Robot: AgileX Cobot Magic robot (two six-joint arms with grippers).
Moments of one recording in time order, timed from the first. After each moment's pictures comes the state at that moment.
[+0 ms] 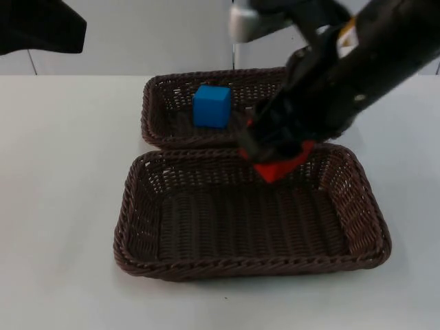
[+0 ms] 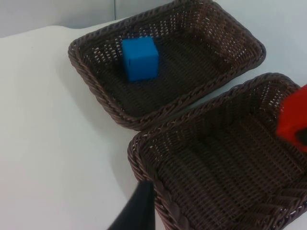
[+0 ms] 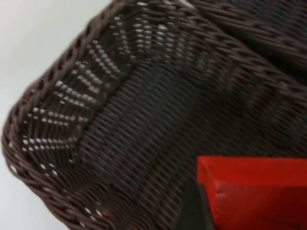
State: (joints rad) right arm 0.76 1.78 -1.17 -0.02 0.42 -0.02; left arm -0.28 0.96 -0.76 -0.45 0.58 0.41
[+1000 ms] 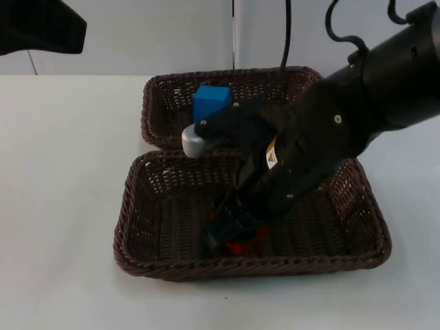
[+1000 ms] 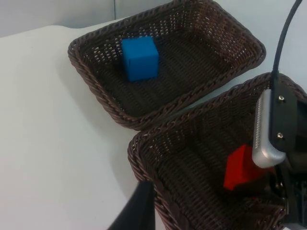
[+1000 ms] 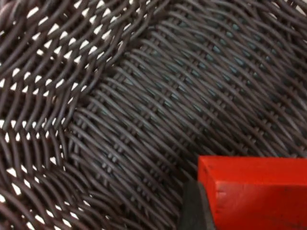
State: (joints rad) right arm 0.79 2.09 -1.21 -0.02 0.26 -0.04; left arm -0.28 0.96 -0.76 -0.45 0.58 0.41
